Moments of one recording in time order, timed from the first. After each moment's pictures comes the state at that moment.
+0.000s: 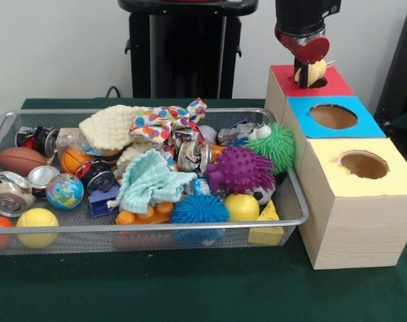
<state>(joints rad) 0.06 -0.77 -0.06 2.21 0.68 0.36 2.35</state>
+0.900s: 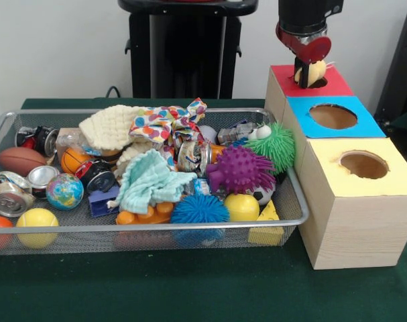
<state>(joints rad) 0.11 -0.76 -0.10 2.20 0.68 0.35 2.35</state>
